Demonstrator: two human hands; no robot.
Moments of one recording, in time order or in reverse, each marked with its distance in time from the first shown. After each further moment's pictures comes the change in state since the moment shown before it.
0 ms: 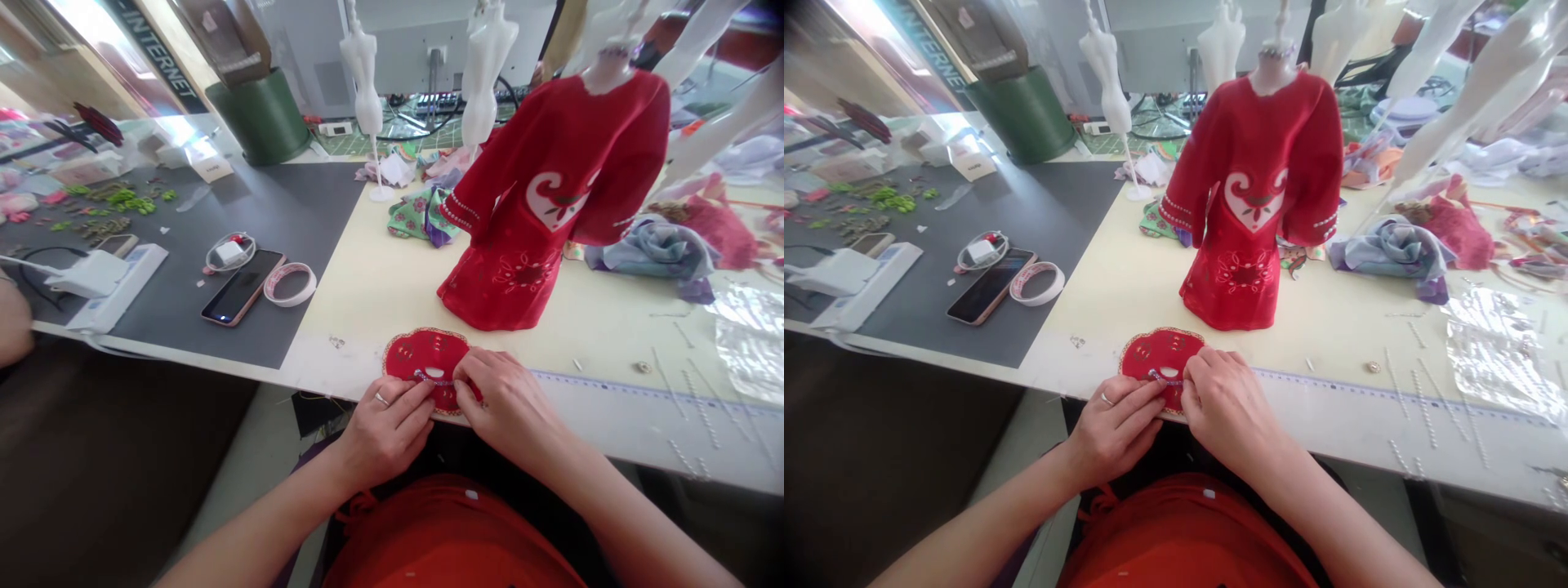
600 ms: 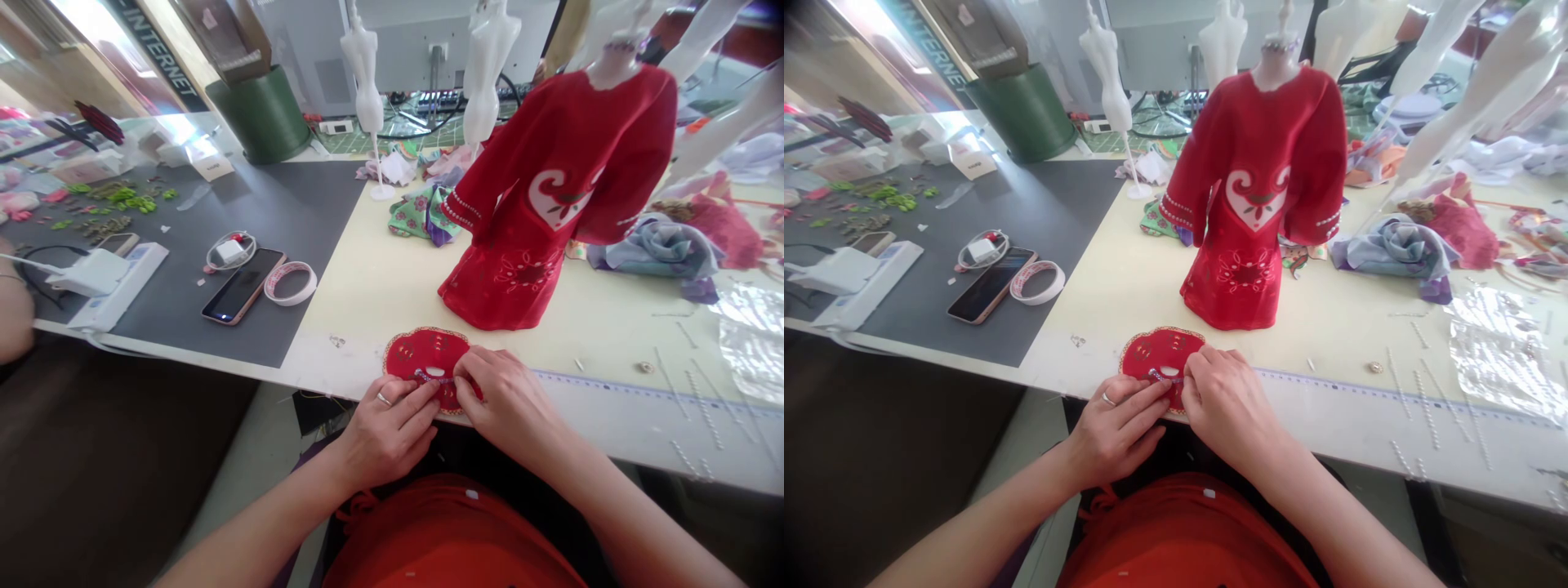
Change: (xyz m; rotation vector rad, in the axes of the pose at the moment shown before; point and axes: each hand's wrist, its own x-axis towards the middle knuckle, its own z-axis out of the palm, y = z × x) left_hand 0.000 -0.001 -0.001 -0.005 -0.050 0.009; right_hand 0.002 0.003 0.003 -0.005 0.016 0.004
